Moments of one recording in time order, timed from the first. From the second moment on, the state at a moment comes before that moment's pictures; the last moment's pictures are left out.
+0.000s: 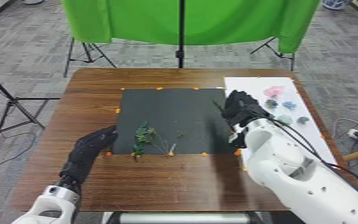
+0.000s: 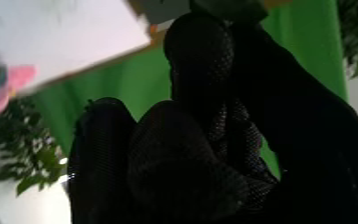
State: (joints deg) left arm 123.9 -68.5 -96.4 -115.1 65.1 -5.2 3.3; right arm -75.8 -48.6 48.6 -110.7 -120.4 2.7 41.5
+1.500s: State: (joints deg) left arm 123.1 -68.2 -96.0 -115.1 65.1 -7.8 1.8; right arm -75.9 -53.8 42.7 -108.7 -120.1 4.1 34.0
